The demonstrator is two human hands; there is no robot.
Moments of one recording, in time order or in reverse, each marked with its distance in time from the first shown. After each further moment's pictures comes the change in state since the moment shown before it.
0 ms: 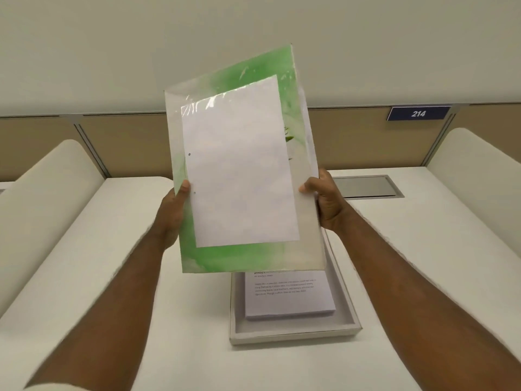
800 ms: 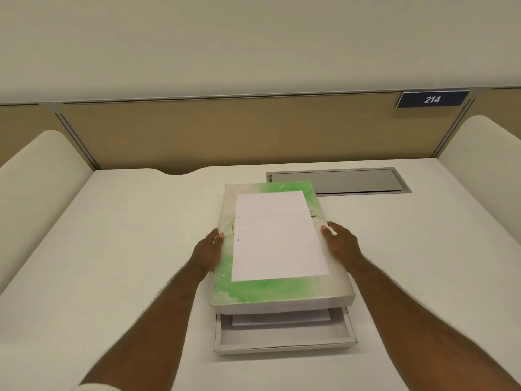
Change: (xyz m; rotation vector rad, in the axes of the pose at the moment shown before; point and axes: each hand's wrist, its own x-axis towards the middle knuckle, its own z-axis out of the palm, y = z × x) left_hand -0.002 -0.109 0.086 0.471 -0.025 -0.332; right_hand -0.005 0.138 -0.129 -0.903 0.391 0.472
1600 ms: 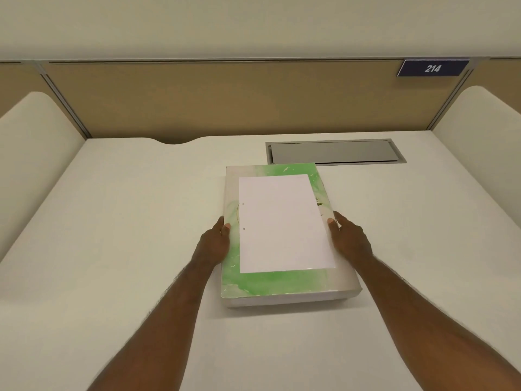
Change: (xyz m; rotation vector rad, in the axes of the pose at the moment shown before) left_hand -0.044 -0.045 0.013 0.210 -0.043 0.031; right_hand -0.059 0.047 0.017 -0.266 0.091 -0.006
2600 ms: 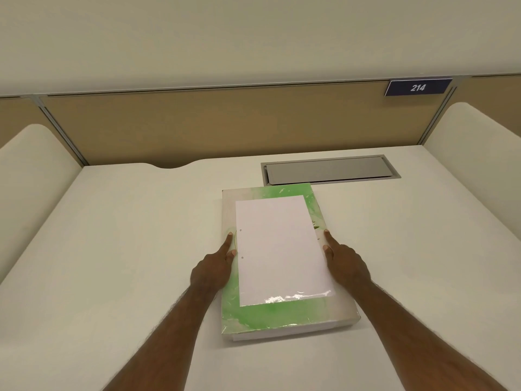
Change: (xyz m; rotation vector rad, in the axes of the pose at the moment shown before) left_hand 0.010 0.002 0.005 0.395 0.004 0.089; right_hand -0.004 0.001 0.010 -0.221 -0.011 -0.112
